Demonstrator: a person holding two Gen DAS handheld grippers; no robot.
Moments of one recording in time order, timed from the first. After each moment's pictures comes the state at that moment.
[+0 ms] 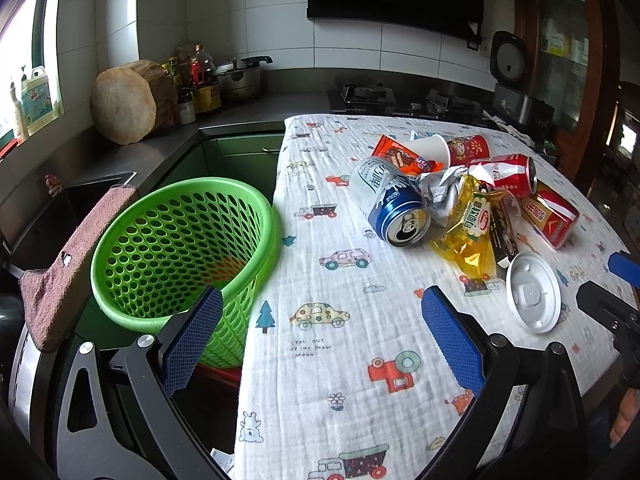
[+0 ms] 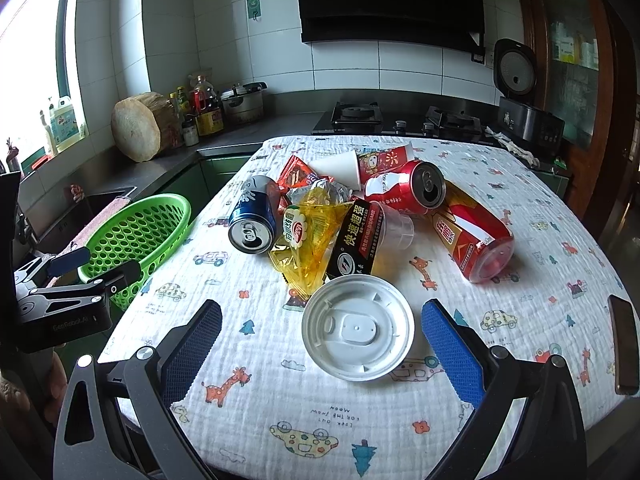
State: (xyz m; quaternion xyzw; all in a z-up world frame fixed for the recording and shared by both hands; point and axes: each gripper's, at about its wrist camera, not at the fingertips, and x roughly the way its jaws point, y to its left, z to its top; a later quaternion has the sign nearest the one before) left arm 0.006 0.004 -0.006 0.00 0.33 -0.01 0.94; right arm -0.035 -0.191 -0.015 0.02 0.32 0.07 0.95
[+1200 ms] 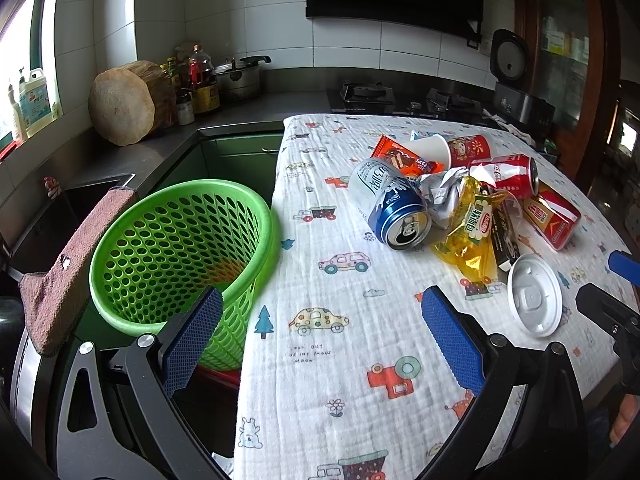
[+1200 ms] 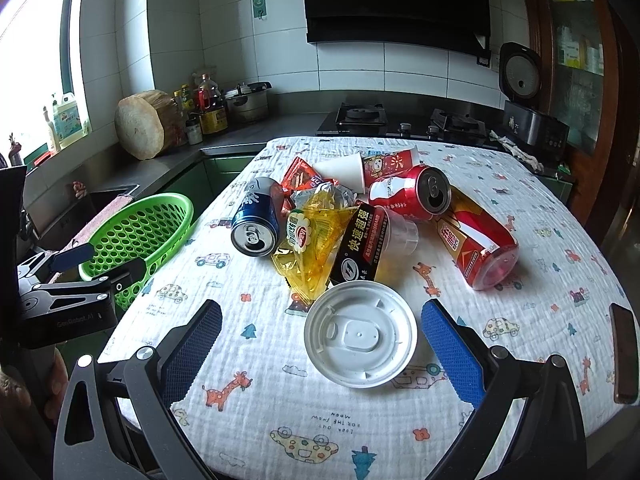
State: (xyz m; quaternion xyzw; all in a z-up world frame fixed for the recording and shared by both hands) left arm 0.012 0.001 -0.006 0.01 0.34 -0.01 0.94; right arm -0.029 -0.187 -0.014 0.01 0.31 0.07 0.95
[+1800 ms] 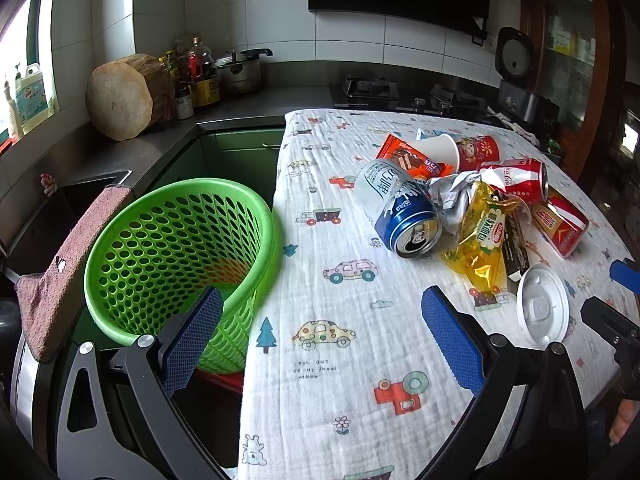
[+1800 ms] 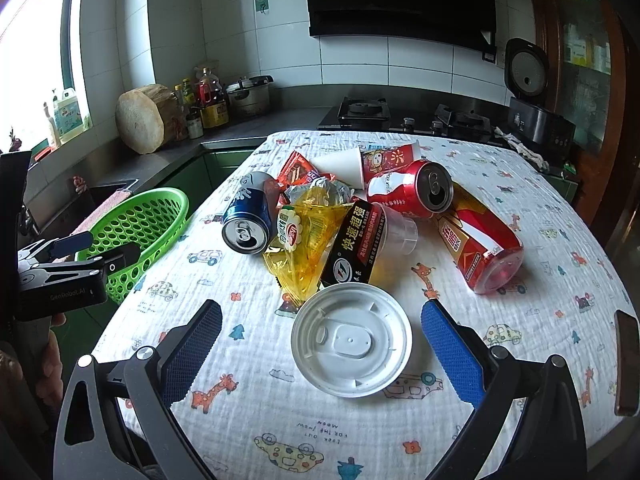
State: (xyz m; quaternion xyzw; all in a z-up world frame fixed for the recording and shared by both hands) left arm 0.034 0.007 -0.006 0.00 0.35 -0.01 0.94; right arm -0.014 -0.198 -0.022 0.01 0.33 0.08 0.94
